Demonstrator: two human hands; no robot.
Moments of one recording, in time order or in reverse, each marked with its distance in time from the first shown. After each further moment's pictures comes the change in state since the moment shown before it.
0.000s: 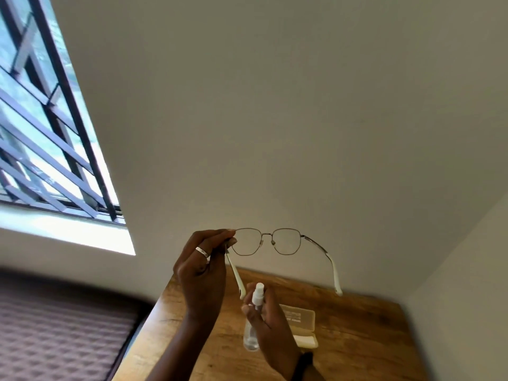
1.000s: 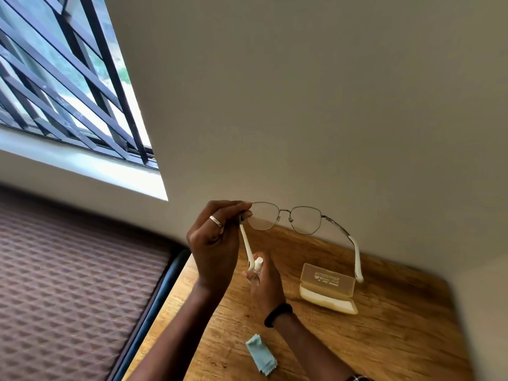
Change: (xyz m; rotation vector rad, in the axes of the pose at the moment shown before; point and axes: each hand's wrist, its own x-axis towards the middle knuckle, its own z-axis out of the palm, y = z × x) left_hand -0.002 -0.063 -0.057 0.086 -0.030 -0.120; right_hand 0.058 0.099 0.115 -0.282 0.033 0.074
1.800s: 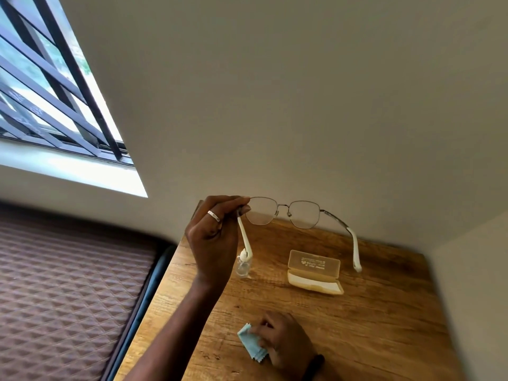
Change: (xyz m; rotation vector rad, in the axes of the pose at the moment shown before) left_hand -0.010 -0.005 0.021 -0.073 -0.055 -0.023; right_hand -0.107 0.056 -0.055 -0.516 -0.448 -0.342
